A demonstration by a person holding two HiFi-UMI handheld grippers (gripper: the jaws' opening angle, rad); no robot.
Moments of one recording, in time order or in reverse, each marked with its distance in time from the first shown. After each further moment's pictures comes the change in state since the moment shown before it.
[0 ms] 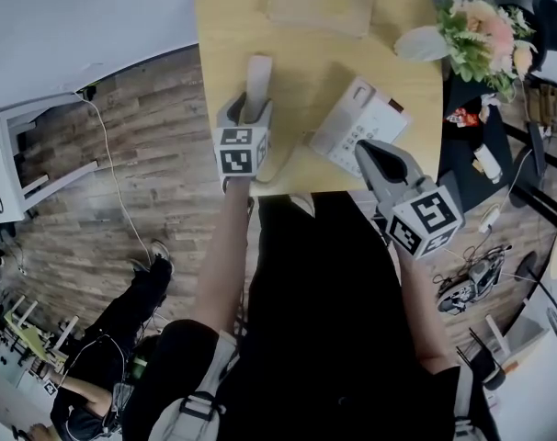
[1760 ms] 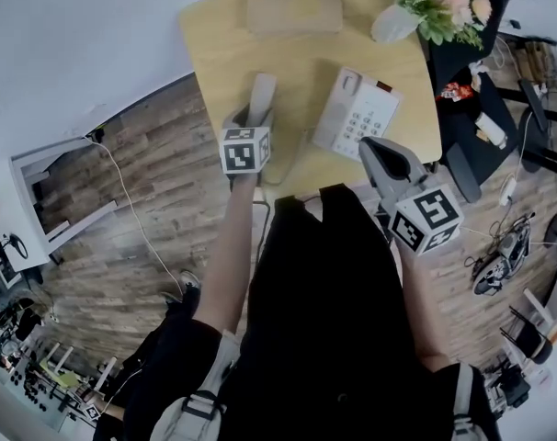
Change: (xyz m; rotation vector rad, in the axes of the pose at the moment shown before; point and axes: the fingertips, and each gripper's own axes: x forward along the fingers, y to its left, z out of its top) left arm -0.010 -0.016 -0.001 0.064 0.118 -0.104; right arm -0.038 0.025 0.000 0.068 -0.140 -0.165
